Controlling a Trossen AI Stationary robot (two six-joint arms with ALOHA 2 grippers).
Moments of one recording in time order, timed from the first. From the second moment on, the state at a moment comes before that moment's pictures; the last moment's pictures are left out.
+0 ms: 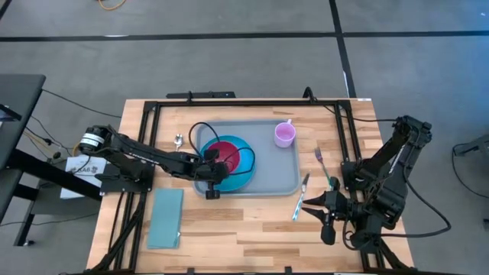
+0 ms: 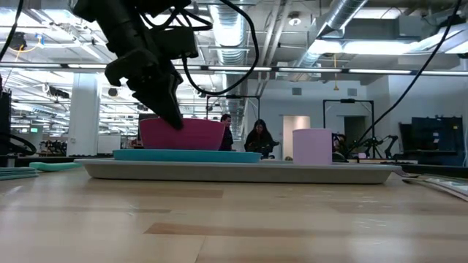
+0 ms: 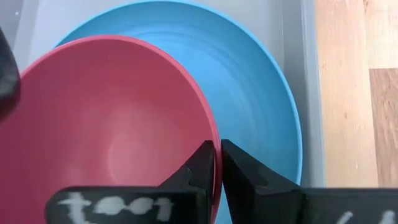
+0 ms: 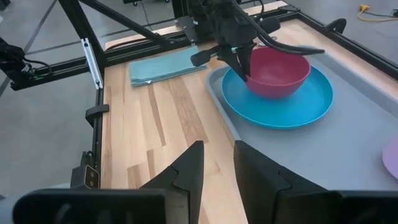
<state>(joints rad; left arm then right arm) -0.15 1.53 0.90 -0.38 -0.27 -0.09 0.99 1.33 1.22 -0.87 0.94 0.99</state>
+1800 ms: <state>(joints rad) -0.75 1.53 1.30 -1.36 -0.37 -1.29 0.99 1.33 1.22 -0.89 0.94 0.93</state>
